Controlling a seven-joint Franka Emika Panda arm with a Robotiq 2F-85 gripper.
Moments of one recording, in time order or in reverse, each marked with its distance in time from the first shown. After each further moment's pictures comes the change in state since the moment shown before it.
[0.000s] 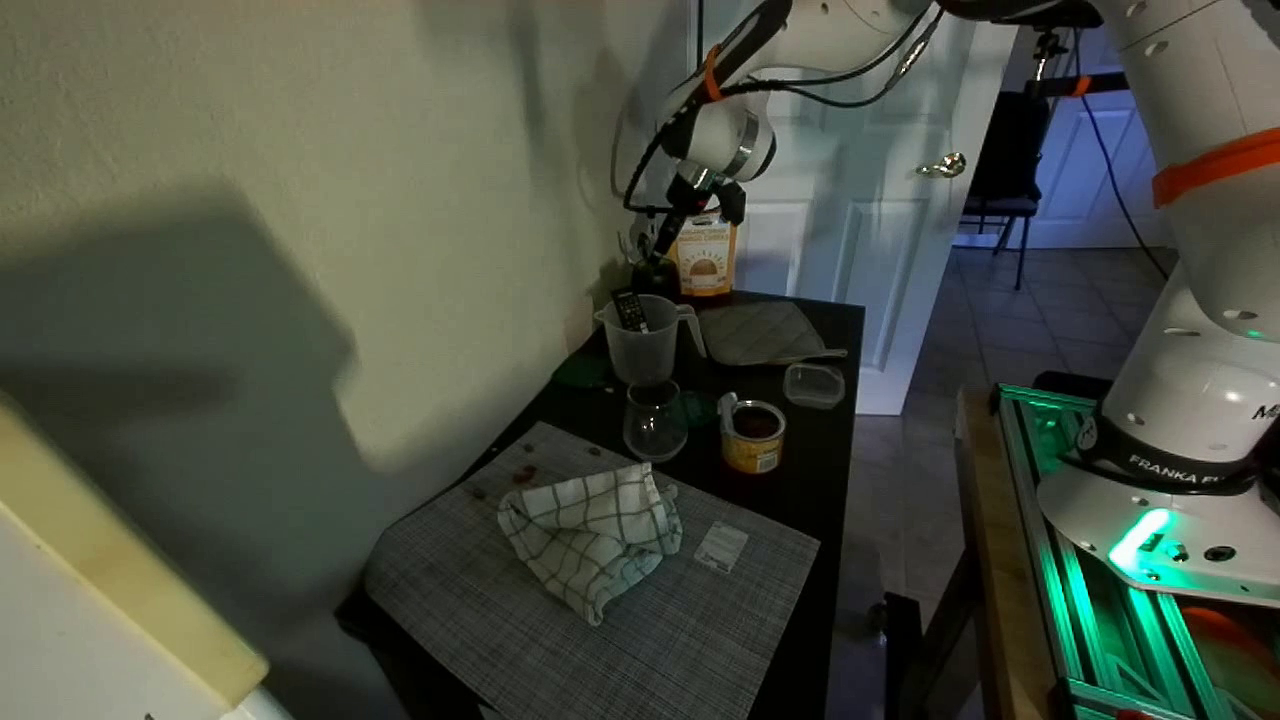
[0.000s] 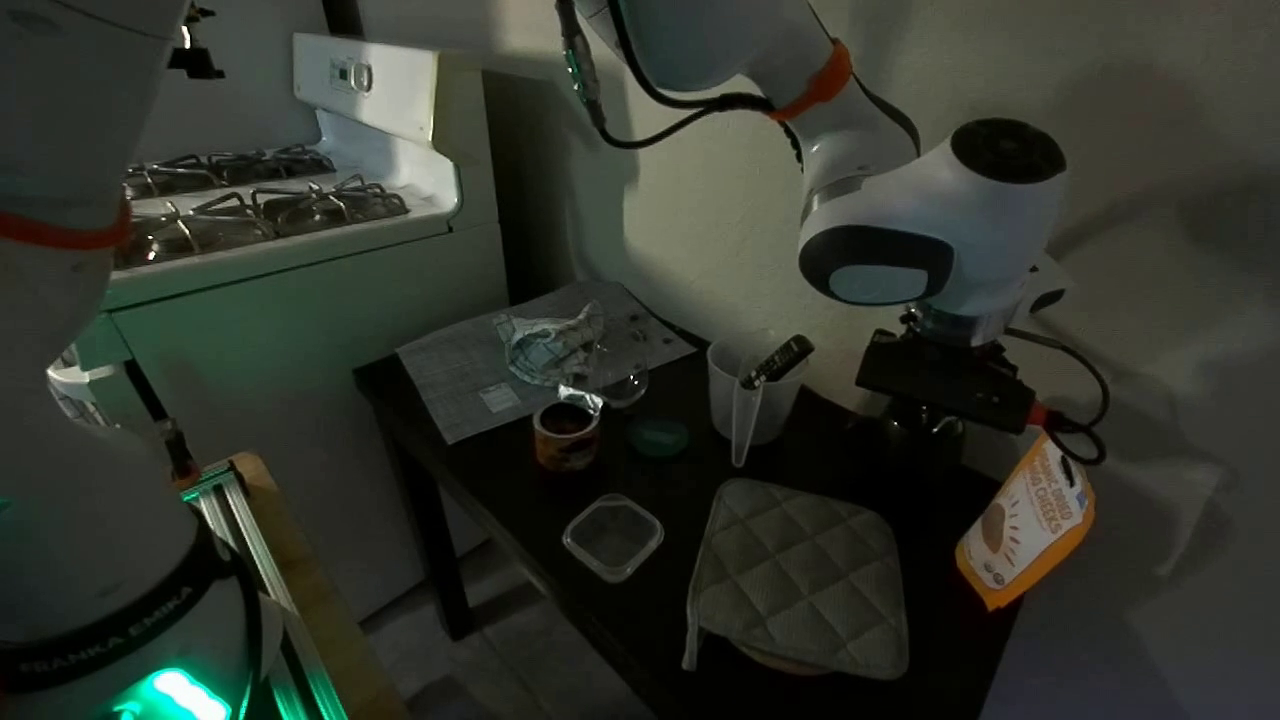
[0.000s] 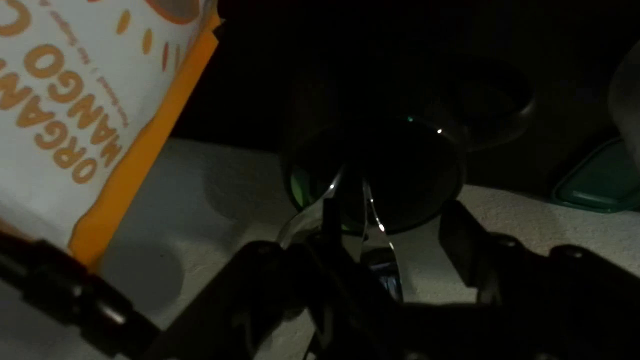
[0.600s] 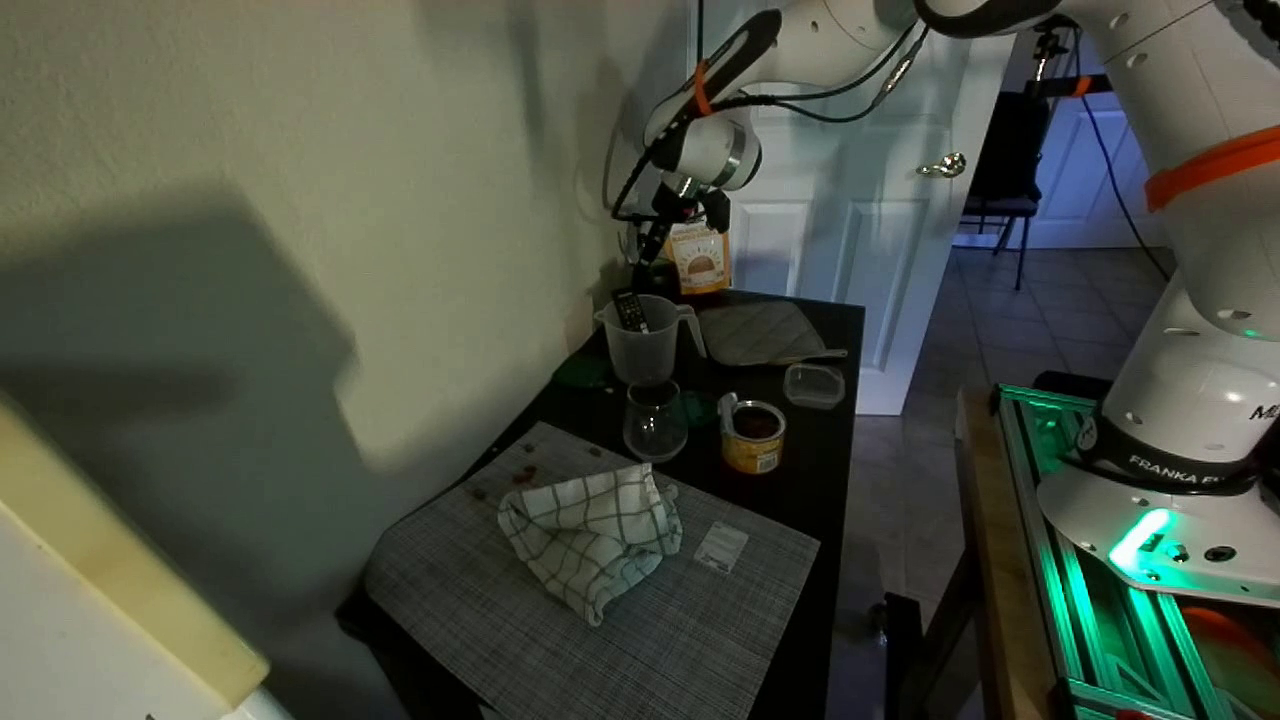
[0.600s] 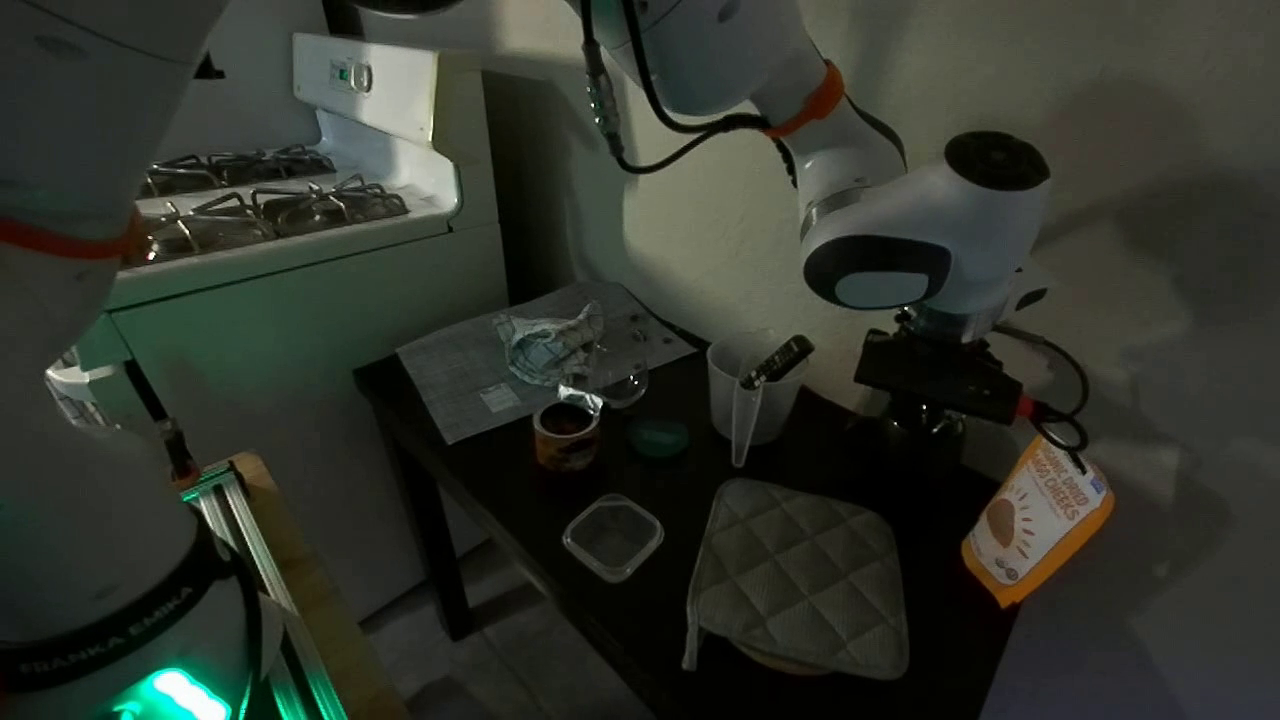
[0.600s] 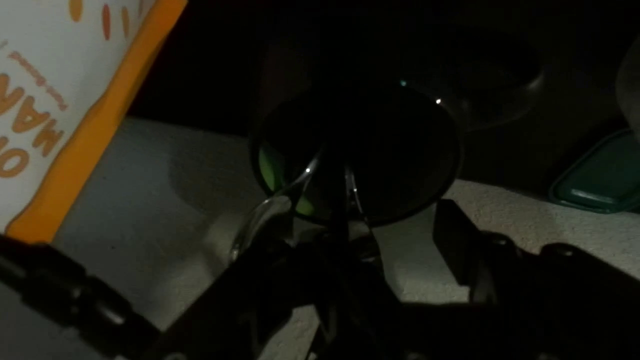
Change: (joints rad) arm -0.036 0.057 0.073 0.064 -0.092 0.003 0.056
